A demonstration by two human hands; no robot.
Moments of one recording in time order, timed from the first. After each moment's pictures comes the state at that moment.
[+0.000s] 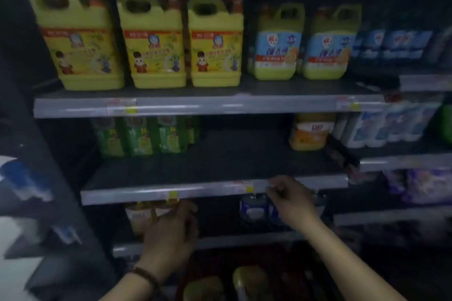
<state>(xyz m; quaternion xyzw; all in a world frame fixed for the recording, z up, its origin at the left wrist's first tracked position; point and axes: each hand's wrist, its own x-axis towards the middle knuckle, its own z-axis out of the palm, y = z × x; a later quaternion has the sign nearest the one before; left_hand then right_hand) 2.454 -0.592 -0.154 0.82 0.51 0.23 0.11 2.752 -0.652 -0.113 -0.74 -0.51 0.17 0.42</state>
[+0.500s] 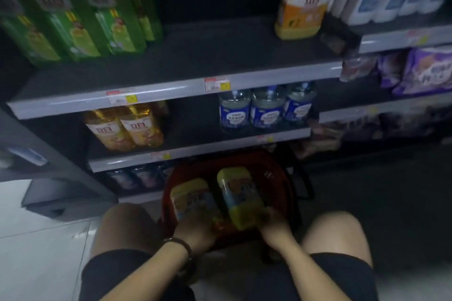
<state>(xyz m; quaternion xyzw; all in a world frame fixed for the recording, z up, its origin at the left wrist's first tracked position) 2.506 -0.713 -0.372 0.82 0.47 -0.12 0.30 2.721 -0.804 -0.442 -0.83 -0.33 0.42 0.19</state>
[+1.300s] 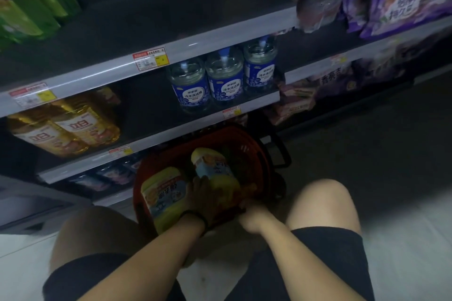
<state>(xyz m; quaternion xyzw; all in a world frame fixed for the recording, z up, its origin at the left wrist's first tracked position) 2.612 -0.706 -0.443 0.87 0.40 -0.26 0.11 2.738 -0.824 -0.464 -0.78 -0.38 0.50 0.04</state>
